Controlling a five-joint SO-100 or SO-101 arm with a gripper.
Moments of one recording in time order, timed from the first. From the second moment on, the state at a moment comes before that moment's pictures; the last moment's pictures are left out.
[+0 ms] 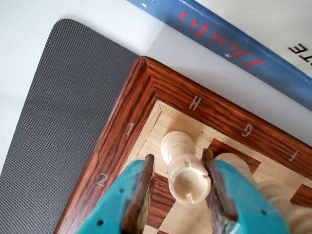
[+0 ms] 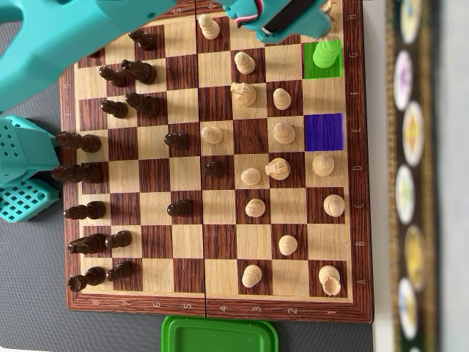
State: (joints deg) arm -22.9 47.2 44.5 65.2 85.7
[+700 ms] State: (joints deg) arm -22.9 47.1 42.0 65.2 85.7
